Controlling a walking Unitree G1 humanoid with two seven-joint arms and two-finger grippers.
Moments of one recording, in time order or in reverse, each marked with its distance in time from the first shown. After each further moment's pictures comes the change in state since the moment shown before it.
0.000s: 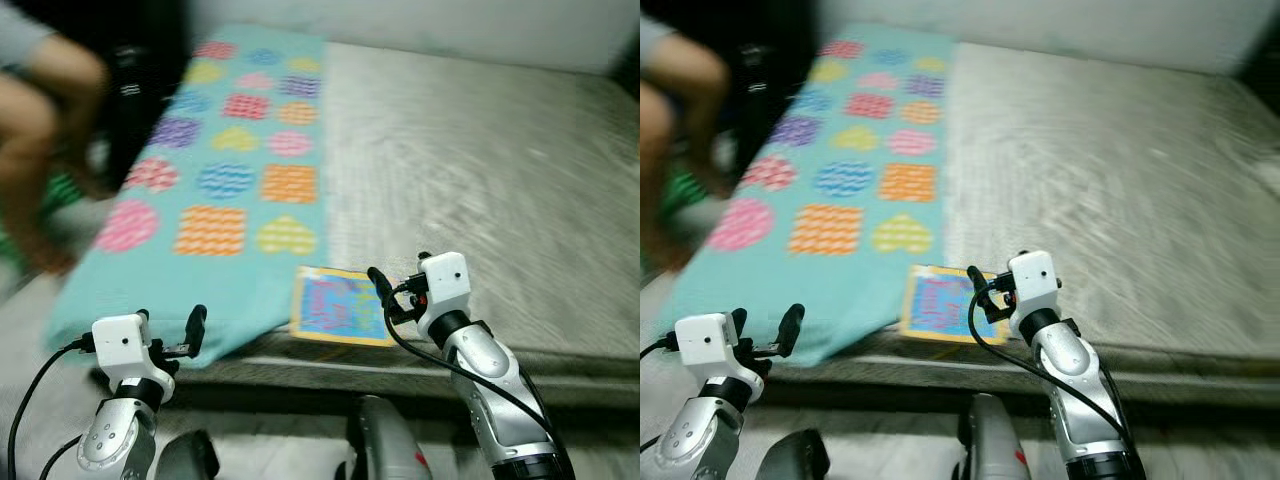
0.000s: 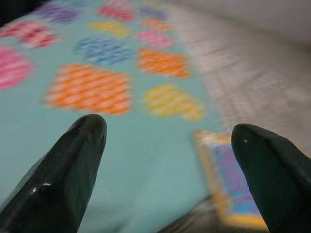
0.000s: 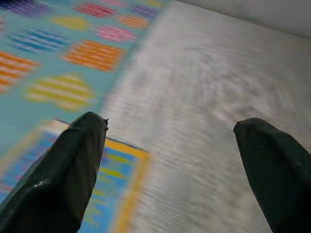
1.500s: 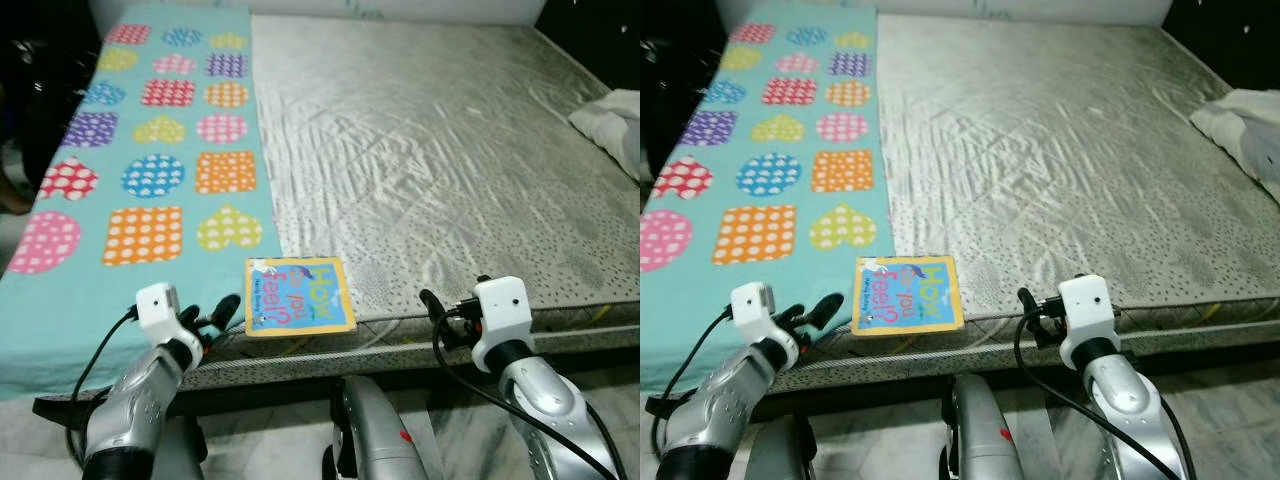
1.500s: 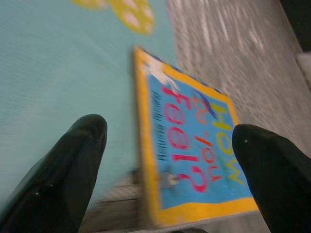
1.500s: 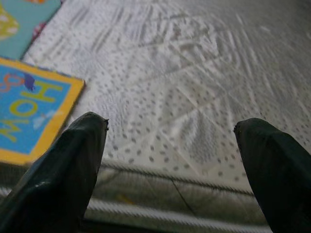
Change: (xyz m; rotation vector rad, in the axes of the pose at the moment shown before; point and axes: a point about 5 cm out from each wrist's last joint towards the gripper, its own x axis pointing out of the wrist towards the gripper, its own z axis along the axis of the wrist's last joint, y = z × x) left arm 0.072 0.000 -0.021 -0.378 0.312 -0.151; right arm -0.050 -0.024 0.002 -0.082 0.079 -0.098
